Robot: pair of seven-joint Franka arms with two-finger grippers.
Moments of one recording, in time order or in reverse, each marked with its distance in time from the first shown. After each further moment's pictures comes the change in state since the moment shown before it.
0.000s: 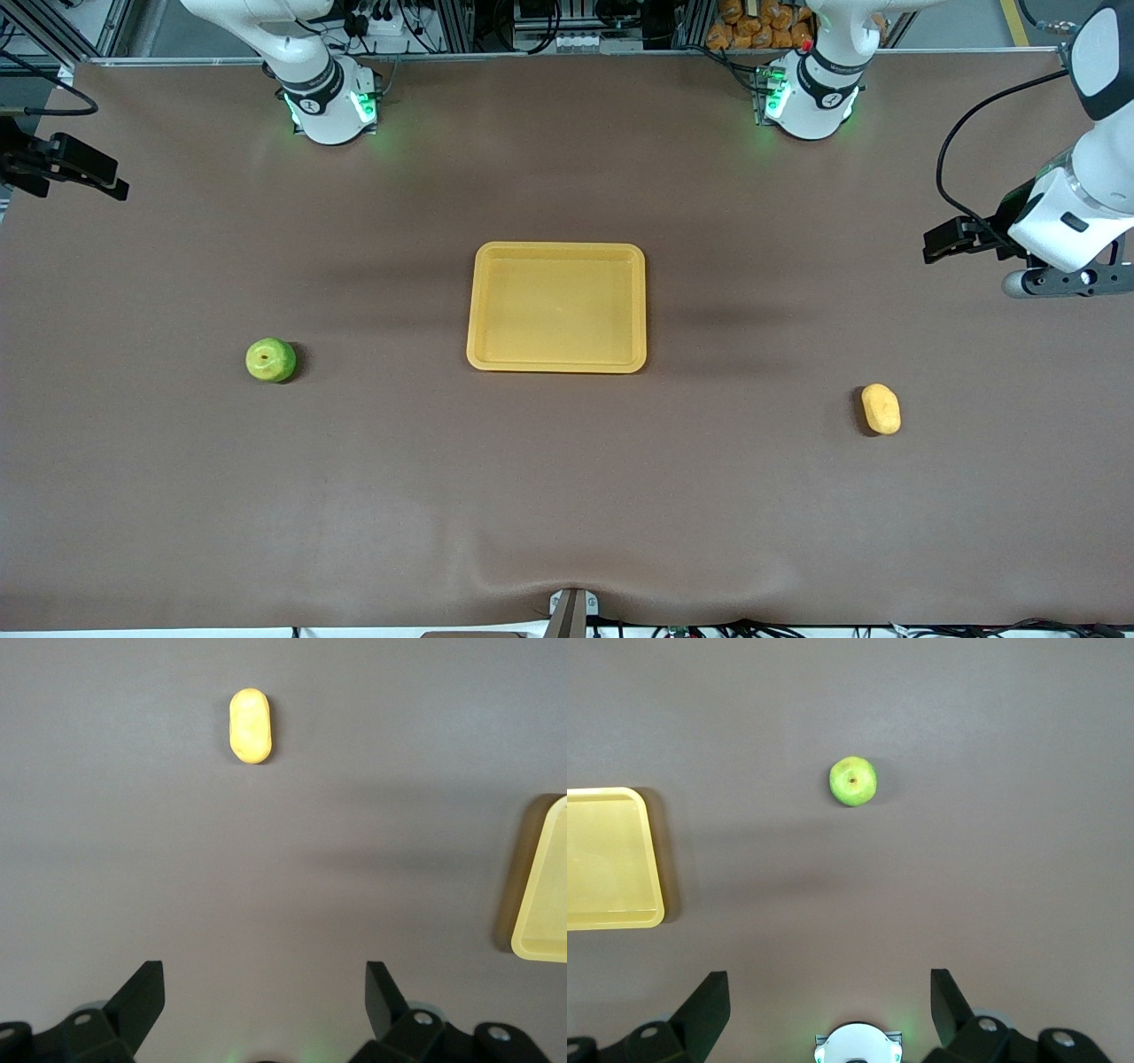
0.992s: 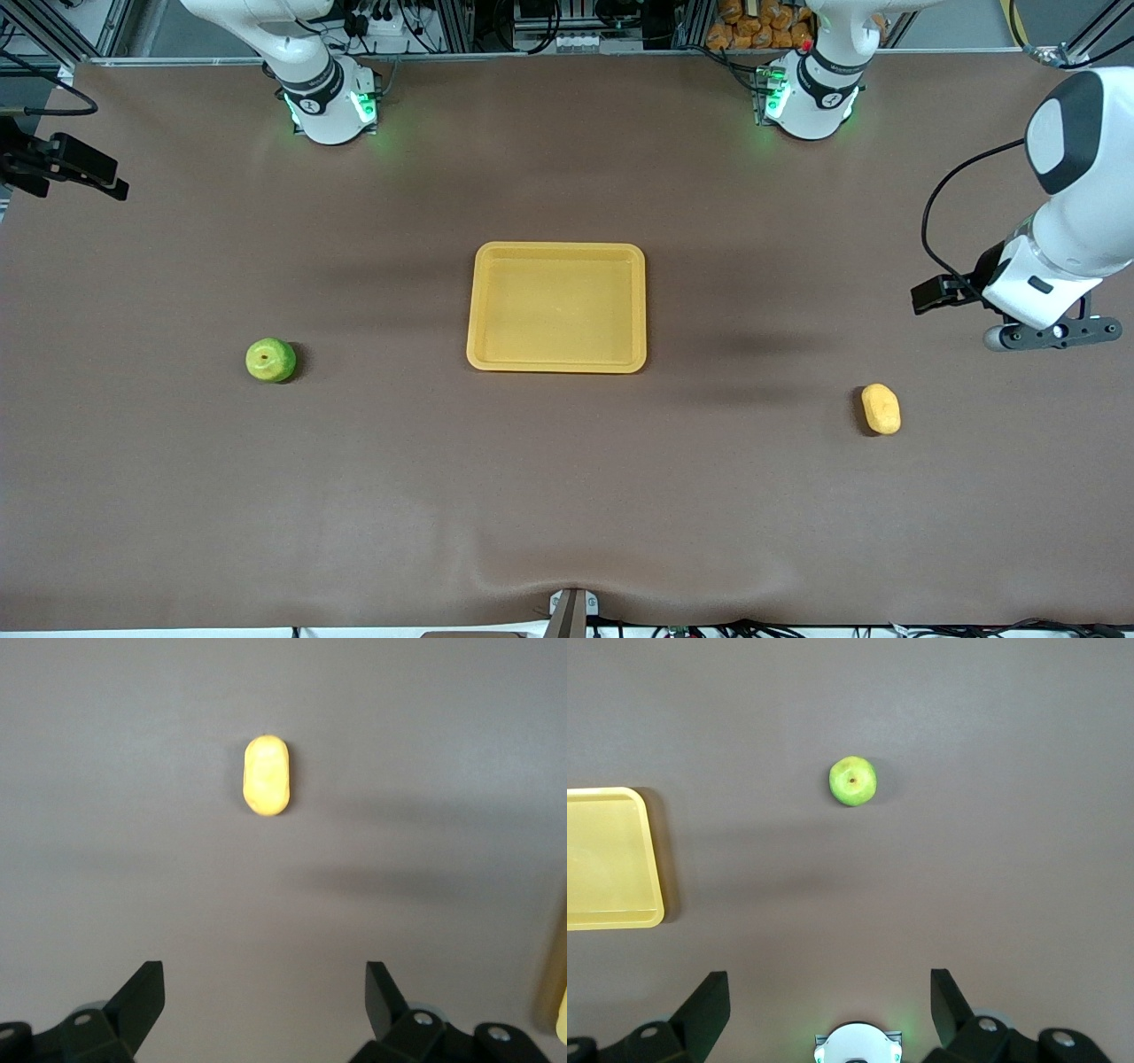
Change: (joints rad) left arm 0.011 0.092 0.006 -0.078 0.048 0.234 -0.042; right arm 0.000 0.000 0.000 0.000 0.000 0.000 0.000
